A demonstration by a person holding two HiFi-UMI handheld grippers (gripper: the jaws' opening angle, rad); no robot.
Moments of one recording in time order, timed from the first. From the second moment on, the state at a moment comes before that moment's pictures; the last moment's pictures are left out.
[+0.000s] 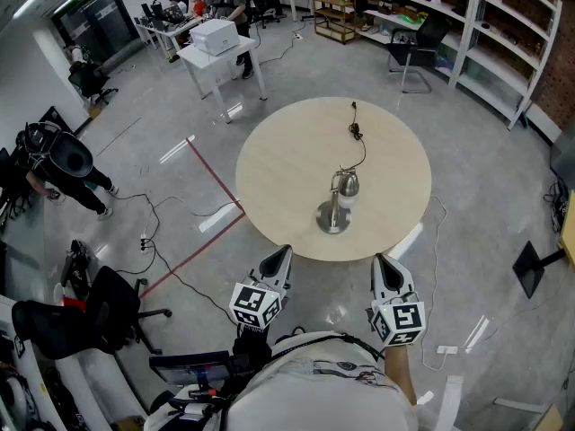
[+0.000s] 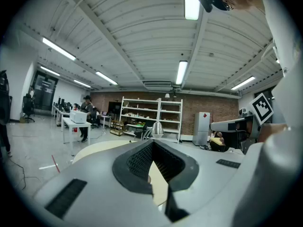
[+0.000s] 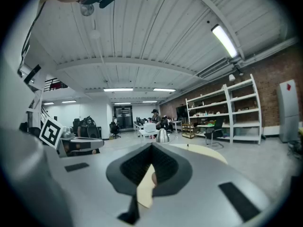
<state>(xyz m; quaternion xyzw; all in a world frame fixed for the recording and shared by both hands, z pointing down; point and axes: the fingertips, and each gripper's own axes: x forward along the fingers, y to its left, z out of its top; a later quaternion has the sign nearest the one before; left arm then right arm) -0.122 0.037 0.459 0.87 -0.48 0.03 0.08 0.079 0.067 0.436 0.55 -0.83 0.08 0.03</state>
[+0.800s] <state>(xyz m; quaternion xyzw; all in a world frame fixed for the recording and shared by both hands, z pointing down) -0.112 0.042 0.472 0.87 -0.48 0.03 0.09 0.082 0.071 0.444 0.53 -0.84 0.09 0.03</state>
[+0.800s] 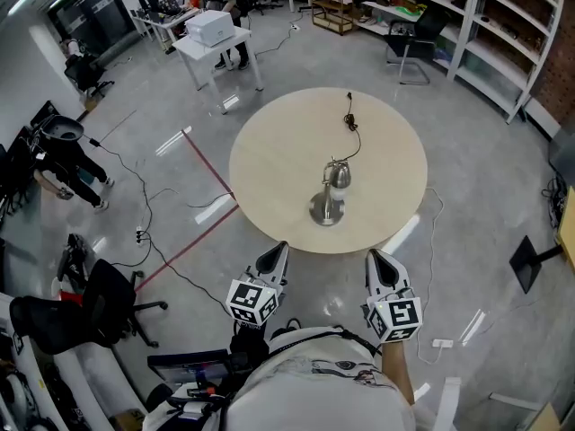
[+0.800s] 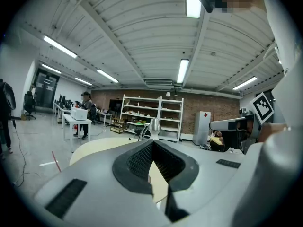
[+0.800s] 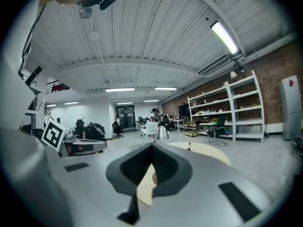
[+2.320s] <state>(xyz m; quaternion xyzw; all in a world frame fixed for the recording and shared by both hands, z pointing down) -0.104 -0.097 0.511 0.91 -0.38 0.09 0.13 0.067 -0.072 0.458 0.59 -0.80 0.12 0.02</state>
